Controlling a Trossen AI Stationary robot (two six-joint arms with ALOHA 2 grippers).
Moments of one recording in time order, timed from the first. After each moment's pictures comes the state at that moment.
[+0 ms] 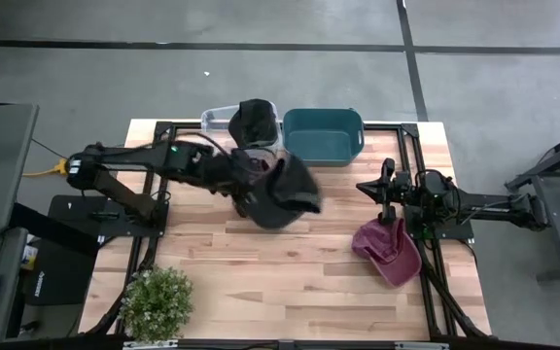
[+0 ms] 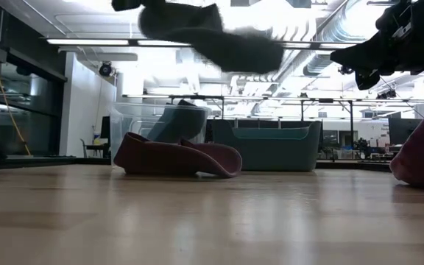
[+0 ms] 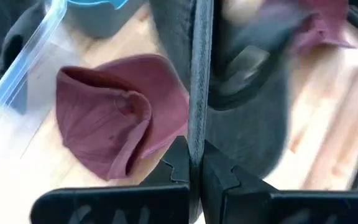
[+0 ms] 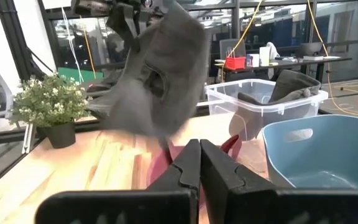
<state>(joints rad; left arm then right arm) -0.05 1.44 1.61 -1.10 -0.19 -0.63 -0.14 0.25 0.07 0.25 0.01 0.10</state>
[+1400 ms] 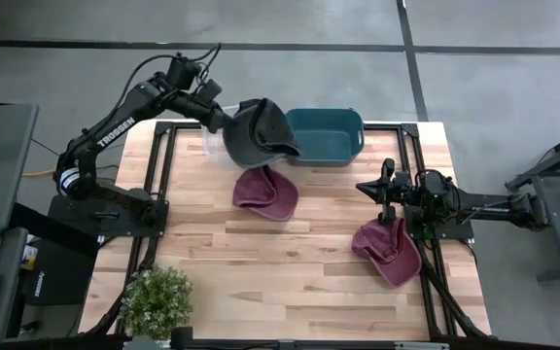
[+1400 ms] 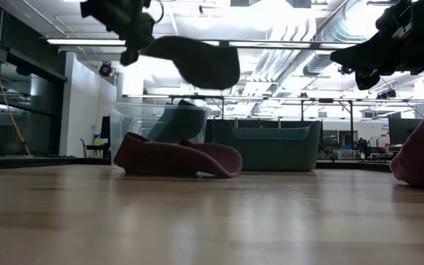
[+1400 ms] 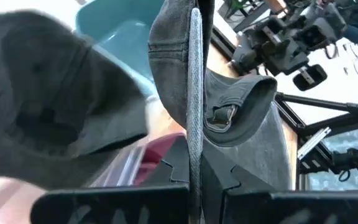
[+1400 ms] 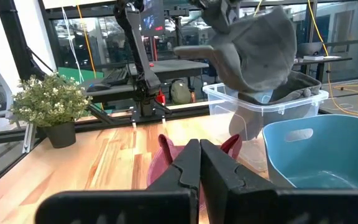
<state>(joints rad) 0.89 1.32 1.35 -0.79 0.69 -0.14 -0.14 0.25 0.07 0.25 0.01 0.10</state>
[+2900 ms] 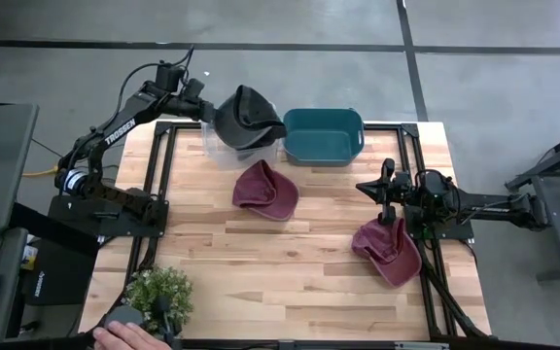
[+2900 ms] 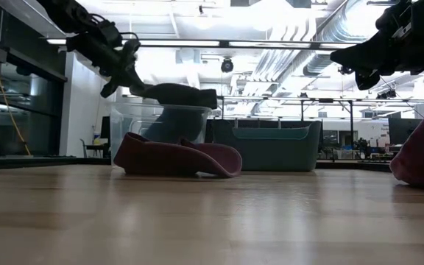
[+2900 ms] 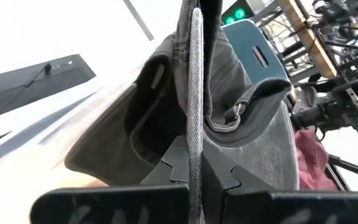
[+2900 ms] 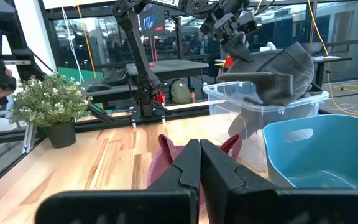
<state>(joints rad) 1.13 1.32 1.08 -0.48 0.67 -0.22 -0.14 0.25 0.07 0.25 0.01 0.10</state>
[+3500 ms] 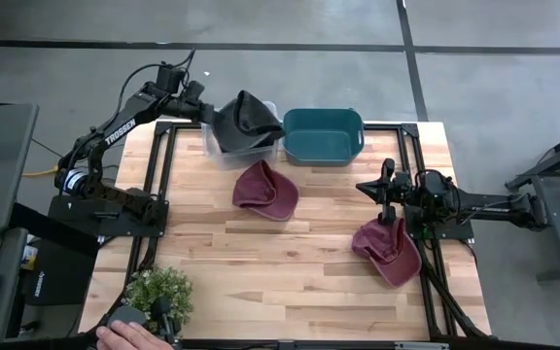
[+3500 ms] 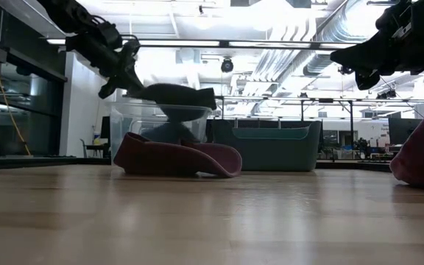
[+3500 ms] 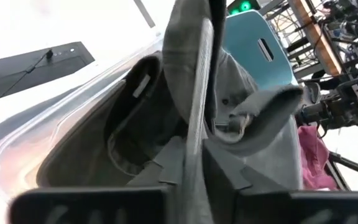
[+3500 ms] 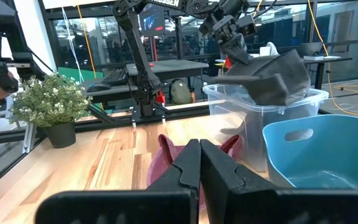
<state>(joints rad) 1.13 1.32 1.08 -0.52 0.66 -0.22 -0.14 0.25 0.07 0.25 0.01 0.10</state>
